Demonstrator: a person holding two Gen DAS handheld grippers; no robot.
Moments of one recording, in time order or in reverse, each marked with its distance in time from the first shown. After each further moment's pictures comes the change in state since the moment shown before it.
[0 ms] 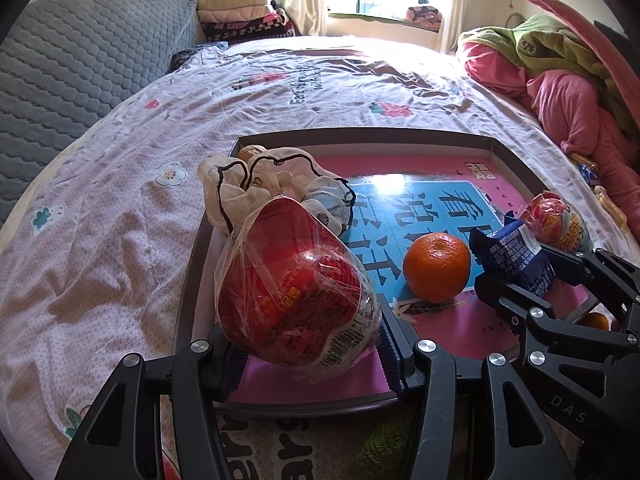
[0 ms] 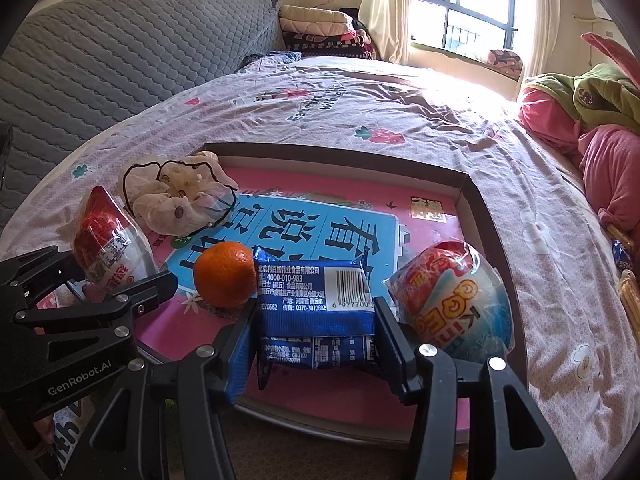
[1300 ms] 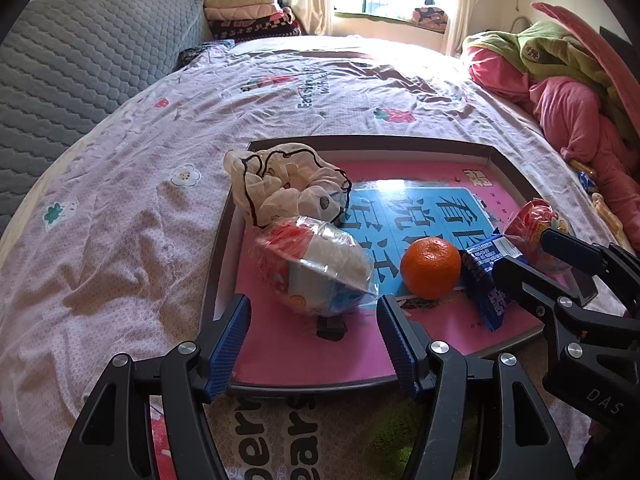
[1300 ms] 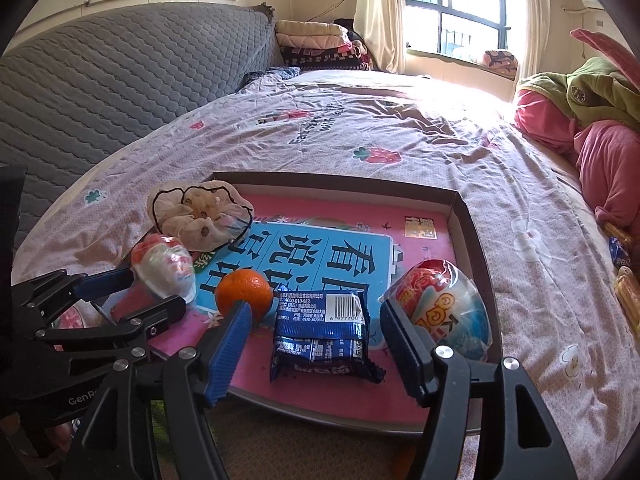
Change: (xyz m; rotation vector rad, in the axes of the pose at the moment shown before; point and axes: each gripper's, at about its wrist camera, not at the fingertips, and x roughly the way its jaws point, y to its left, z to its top) left arm -0.021 0.007 0.002 -0.029 0.006 -0.001; right arm -0.027 -0.005 0.011 0.043 -0.050 0.033
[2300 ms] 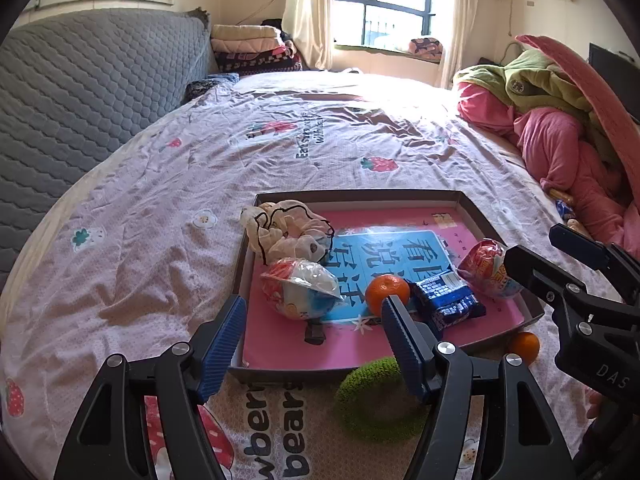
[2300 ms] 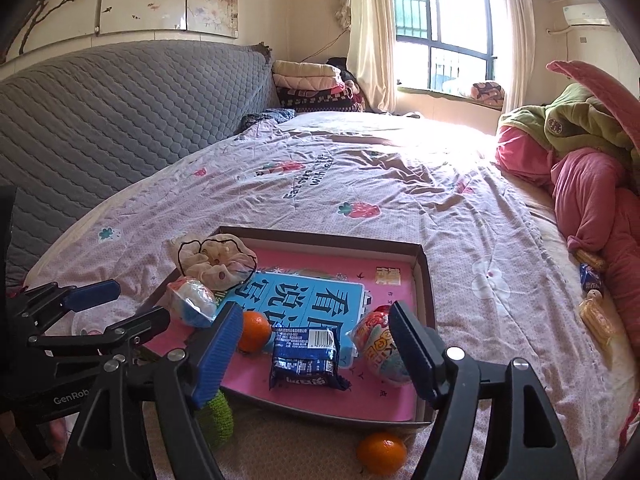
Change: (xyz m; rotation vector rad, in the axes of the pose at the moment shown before) left arm -0.076 -0.009 0.008 -0.008 -0.118 -0.007; right arm -0.072 -0.008 0.012 0.001 -0.152 -0.027
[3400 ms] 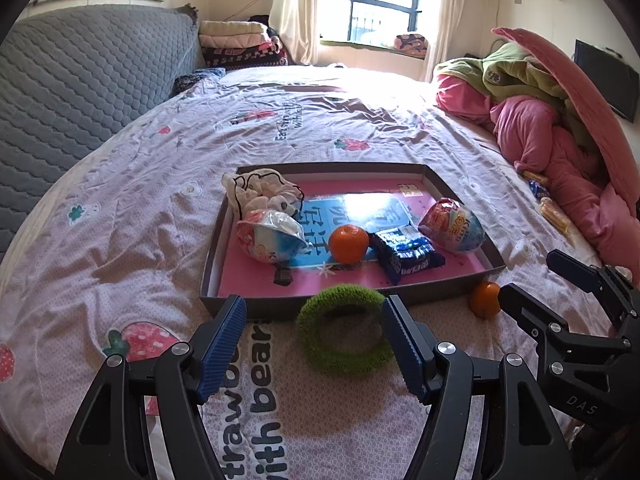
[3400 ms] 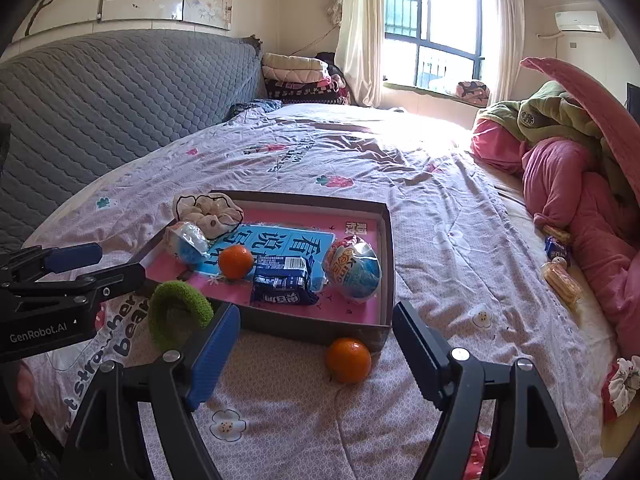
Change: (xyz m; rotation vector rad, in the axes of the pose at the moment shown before) left arm -0.032 -0.019 -0.046 0.012 0.030 -0.054; right arm -0.045 -0.004 -0.059 -0.023 0.045 -0.072
